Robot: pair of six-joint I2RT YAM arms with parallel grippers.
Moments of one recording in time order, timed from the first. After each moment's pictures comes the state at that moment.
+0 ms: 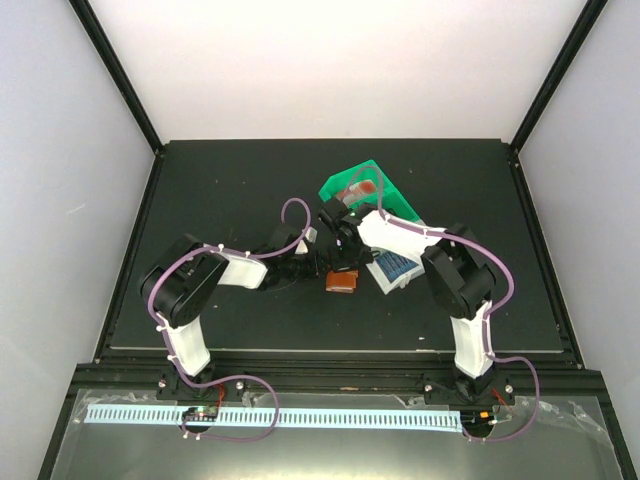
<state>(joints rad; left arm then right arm) -0.60 1.83 0.72 0.31 0.42 -0.82 0.75 2.00 1.45 -0.88 -0.02 0.51</state>
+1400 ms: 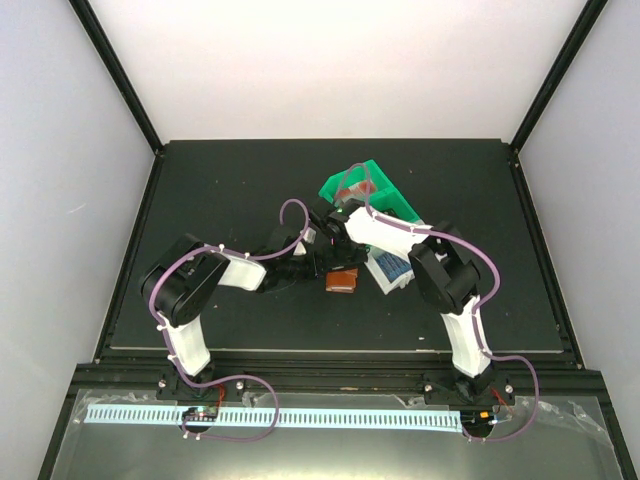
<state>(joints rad) -0.59 1.83 0.70 0.36 0.43 -0.83 0.78 2.11 1.59 -1.01 0.04 0.58</state>
